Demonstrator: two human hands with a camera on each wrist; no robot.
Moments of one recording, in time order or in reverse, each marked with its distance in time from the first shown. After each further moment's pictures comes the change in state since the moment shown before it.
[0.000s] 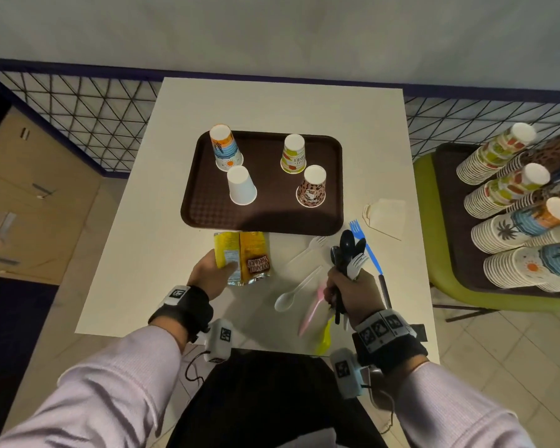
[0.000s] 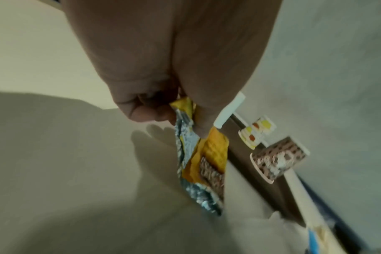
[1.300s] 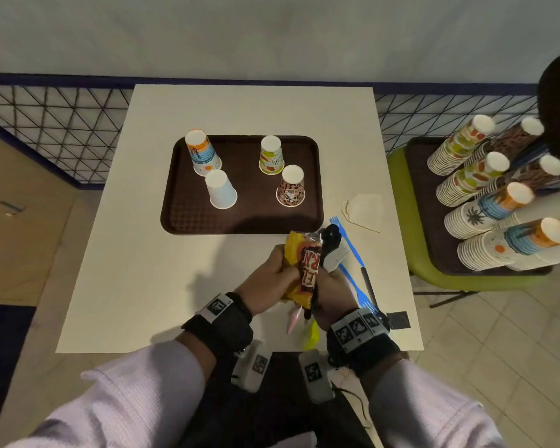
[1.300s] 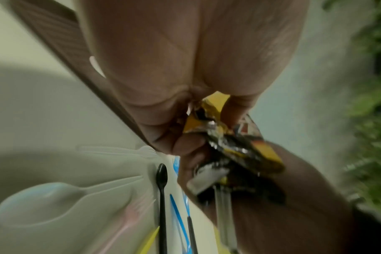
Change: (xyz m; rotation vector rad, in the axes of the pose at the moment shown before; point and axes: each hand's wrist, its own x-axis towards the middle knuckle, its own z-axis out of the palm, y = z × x) left_hand -0.067 0.113 0.074 -0.197 -0.470 0.143; right_hand -0.039 -0.026 0.023 0.439 -0.136 0.051
